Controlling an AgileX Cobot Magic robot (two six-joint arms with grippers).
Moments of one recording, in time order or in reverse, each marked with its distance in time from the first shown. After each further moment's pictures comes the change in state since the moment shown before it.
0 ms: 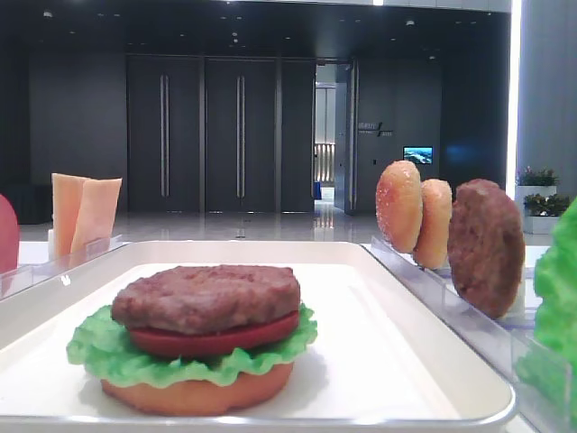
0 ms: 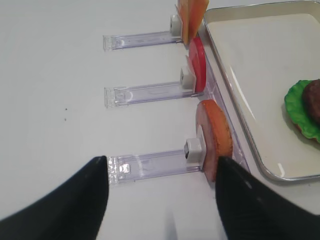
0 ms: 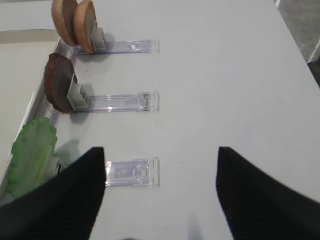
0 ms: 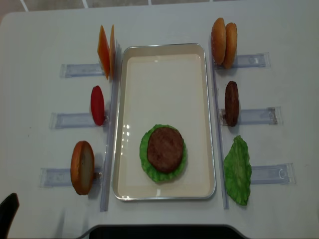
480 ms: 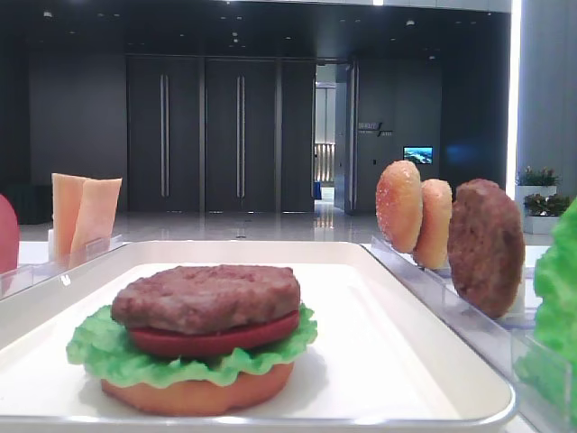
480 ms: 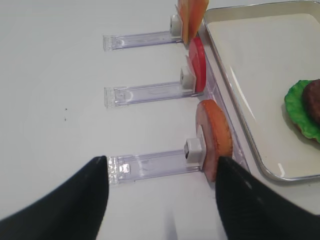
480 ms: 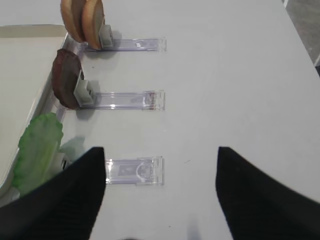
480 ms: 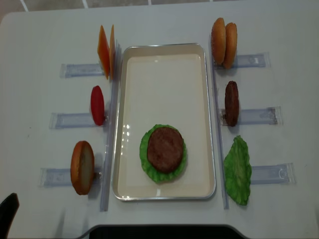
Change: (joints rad) left arm 0.000 0.000 0.000 0.000 0.000 0.000; right arm -0.004 0.000 0.000 0.029 0.001 -0.033
